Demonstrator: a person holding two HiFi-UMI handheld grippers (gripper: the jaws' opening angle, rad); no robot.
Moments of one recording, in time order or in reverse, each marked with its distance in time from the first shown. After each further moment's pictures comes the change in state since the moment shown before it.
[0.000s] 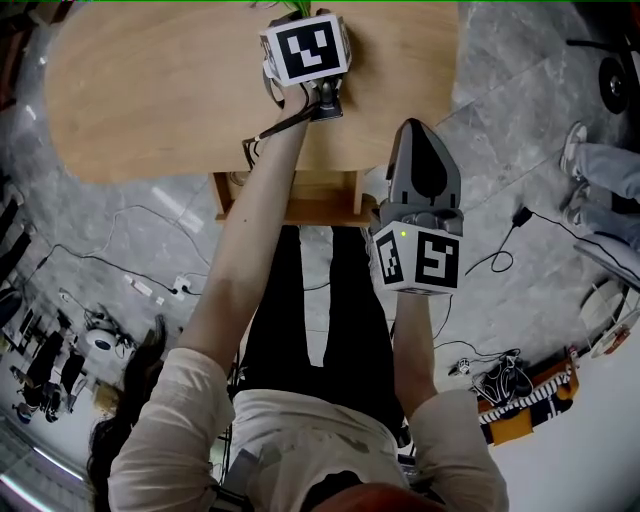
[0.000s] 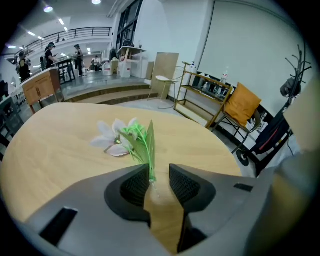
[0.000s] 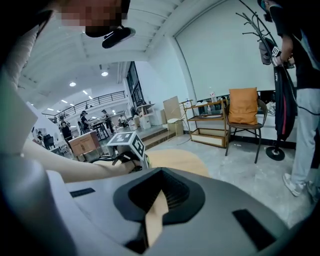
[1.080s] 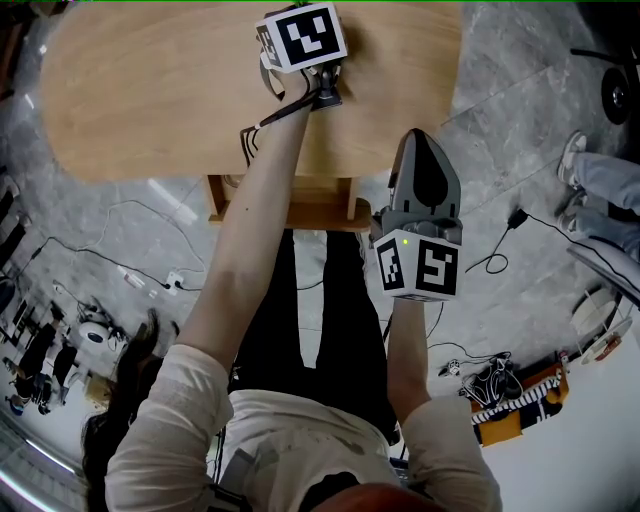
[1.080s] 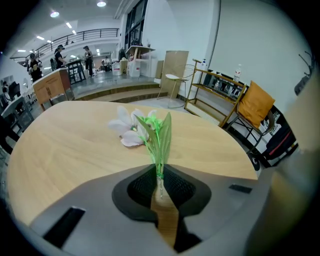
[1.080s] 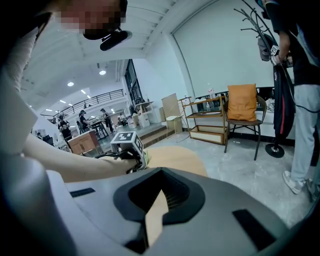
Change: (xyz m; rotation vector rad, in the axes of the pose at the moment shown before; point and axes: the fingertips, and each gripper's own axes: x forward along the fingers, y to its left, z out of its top) left arm 0.024 0.021 0.007 -0.053 0.005 0.105; right arm 0.006 -0.015 -0.010 0.016 0.027 -0.003
